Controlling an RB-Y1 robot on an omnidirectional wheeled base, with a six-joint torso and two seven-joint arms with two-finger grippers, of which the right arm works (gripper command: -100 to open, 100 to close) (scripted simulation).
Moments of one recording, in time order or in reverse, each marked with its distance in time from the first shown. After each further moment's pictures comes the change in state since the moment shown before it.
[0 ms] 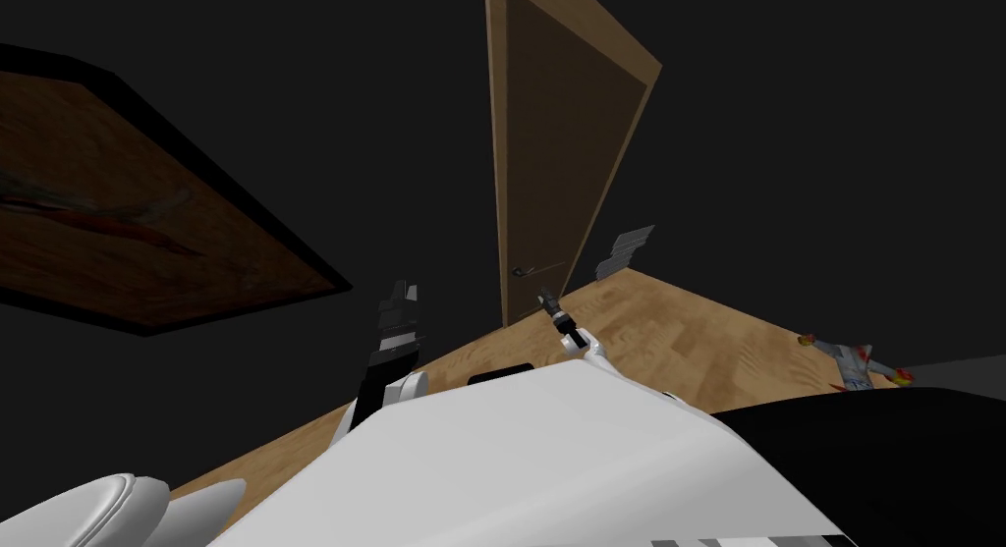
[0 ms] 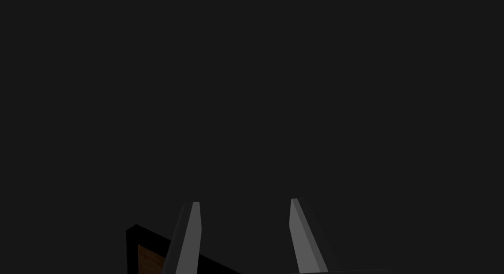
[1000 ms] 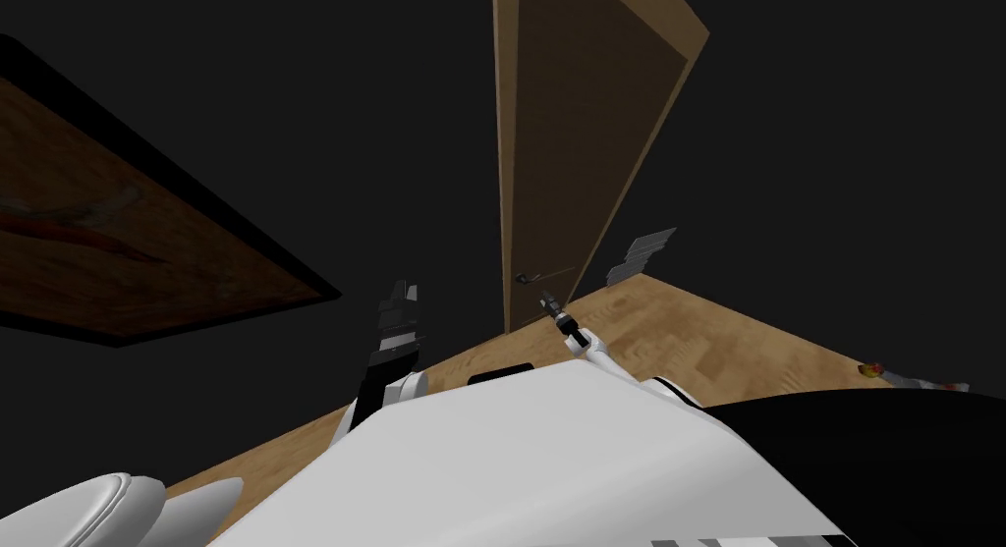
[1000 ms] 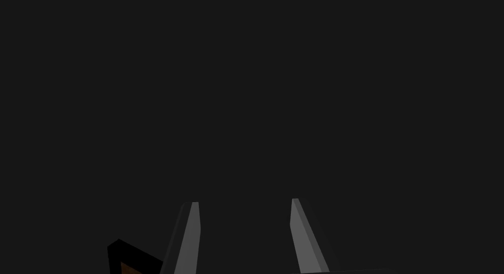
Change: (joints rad) arm -0.076 -0.042 0.011 0.195 0.040 -0.028 -0.039
